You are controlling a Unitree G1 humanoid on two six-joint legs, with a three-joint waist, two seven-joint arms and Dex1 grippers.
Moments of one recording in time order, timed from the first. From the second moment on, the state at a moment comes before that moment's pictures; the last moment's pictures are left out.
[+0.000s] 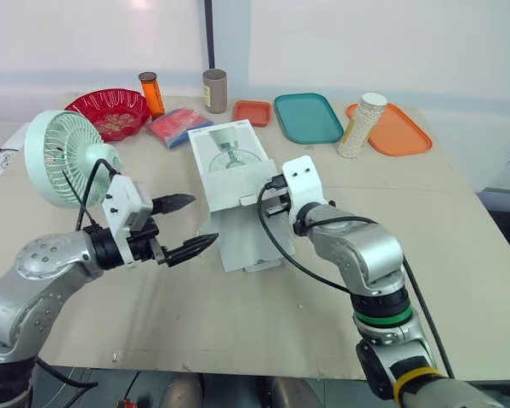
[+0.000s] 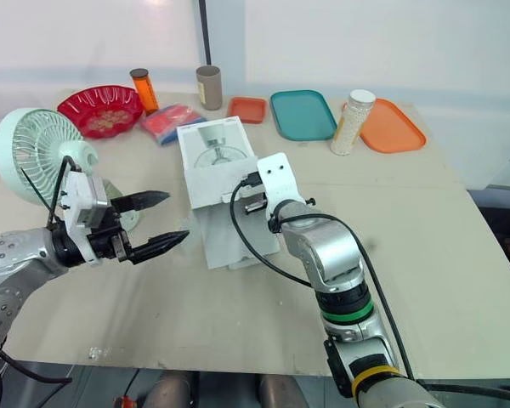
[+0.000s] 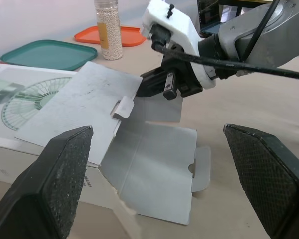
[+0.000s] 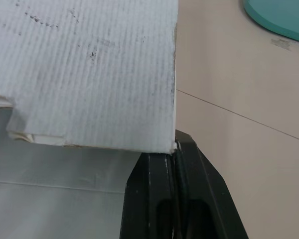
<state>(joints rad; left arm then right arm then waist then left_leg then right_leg) -0.21 0.75 0.16 -0.56 -0.75 0.60 -0.73 -0.69 -0.19 0.16 -0.34 0.23 1.26 -0.08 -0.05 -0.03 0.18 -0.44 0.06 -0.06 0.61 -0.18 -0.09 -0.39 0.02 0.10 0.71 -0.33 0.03</state>
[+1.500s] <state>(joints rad) -0.34 0.65 0.01 -0.36 -0.64 0.48 -0.97 0.08 -0.61 -0.98 -0.75 0.41 1.59 0.46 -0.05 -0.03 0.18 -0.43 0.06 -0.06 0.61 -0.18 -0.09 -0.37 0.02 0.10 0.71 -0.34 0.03</state>
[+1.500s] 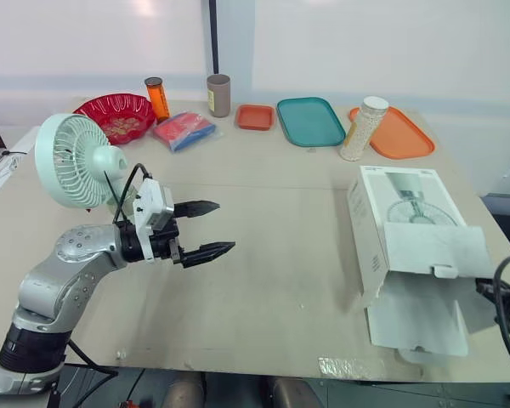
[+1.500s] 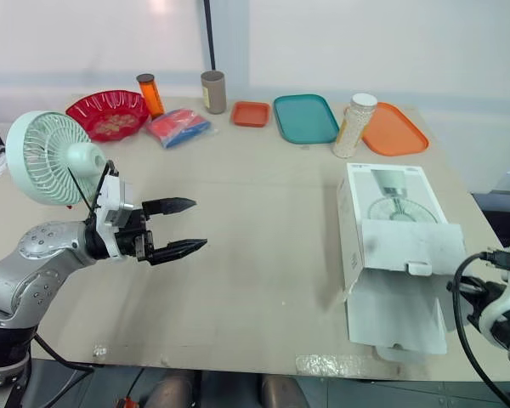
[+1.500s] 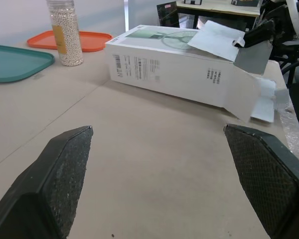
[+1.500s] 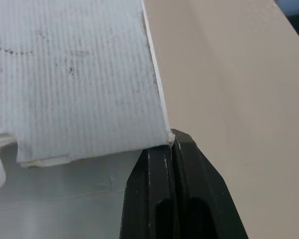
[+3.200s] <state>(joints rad) -0.31 0.64 0.00 -0.30 -0.59 0.38 -1.06 0.57 -1.02 -1.14 -0.85 0.35 1.22 0.91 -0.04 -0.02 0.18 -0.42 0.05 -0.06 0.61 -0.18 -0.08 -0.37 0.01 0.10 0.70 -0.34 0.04</state>
